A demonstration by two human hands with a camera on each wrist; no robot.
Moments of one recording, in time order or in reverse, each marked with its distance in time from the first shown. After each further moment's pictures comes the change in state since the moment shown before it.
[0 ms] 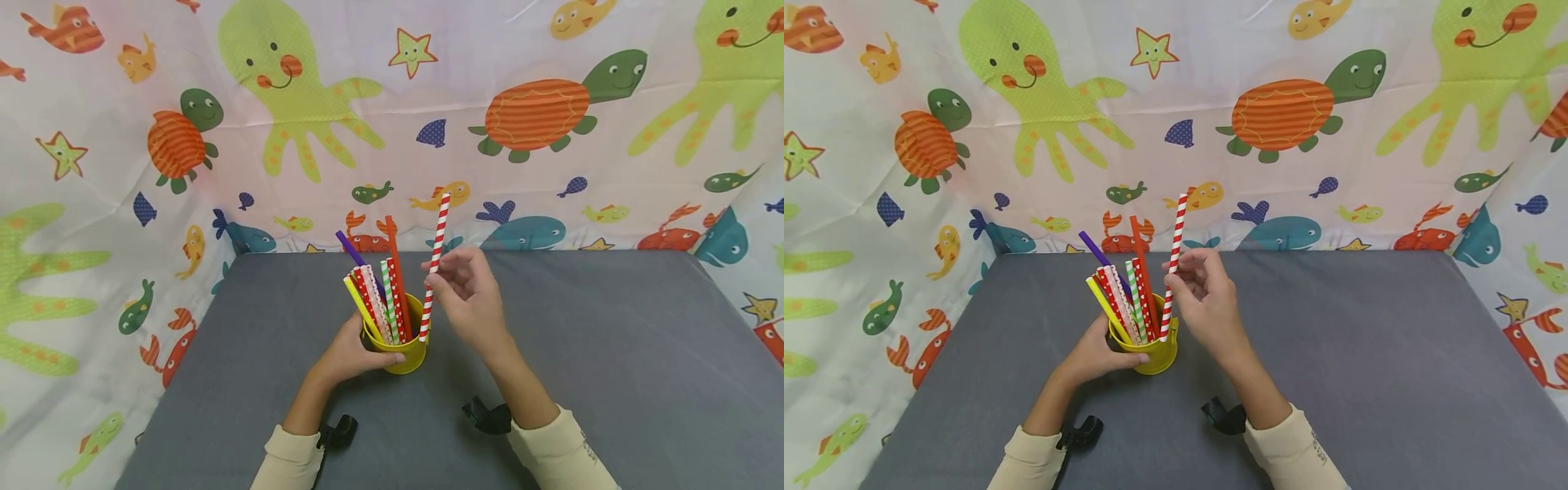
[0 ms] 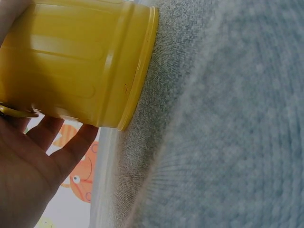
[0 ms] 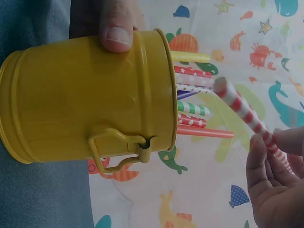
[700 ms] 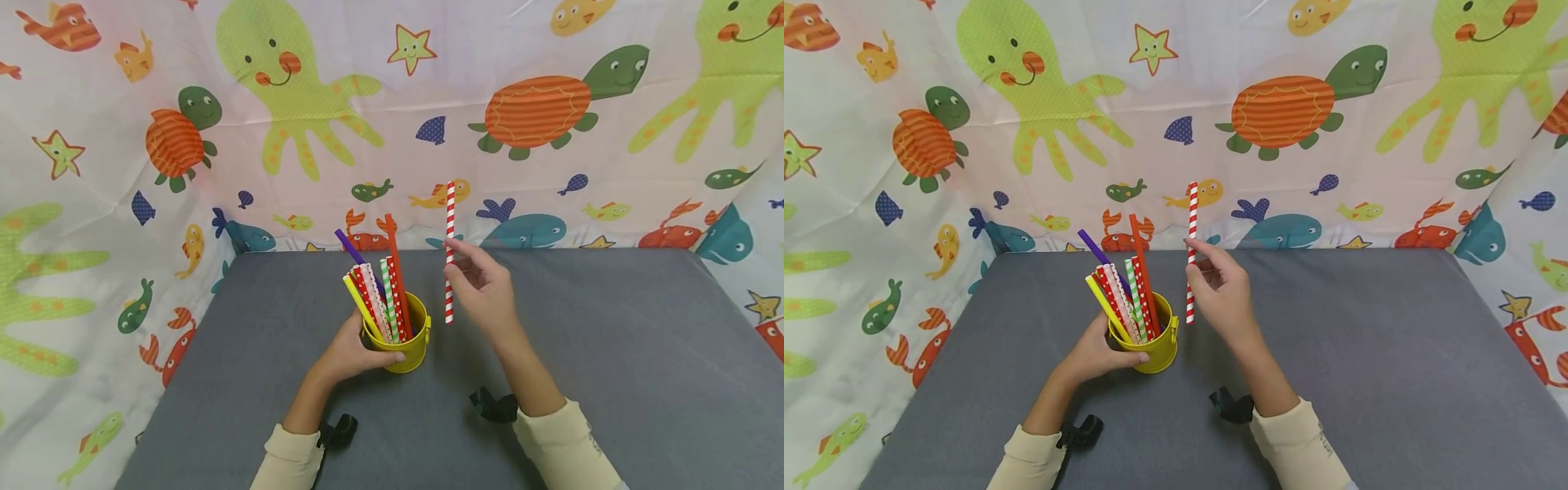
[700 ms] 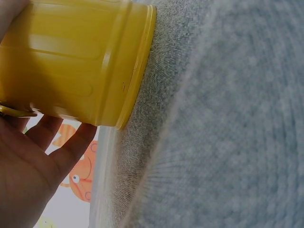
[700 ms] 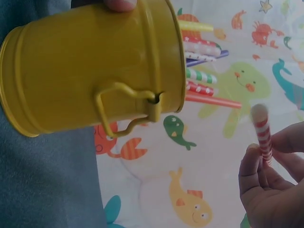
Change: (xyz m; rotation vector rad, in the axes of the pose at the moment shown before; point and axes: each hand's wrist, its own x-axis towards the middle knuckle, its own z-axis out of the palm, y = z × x) left_hand -0.001 -0.001 0.000 -0.018 -0.001 -0.001; right_hand 0.006 0.012 -0.018 -0.068 0.084 0.129
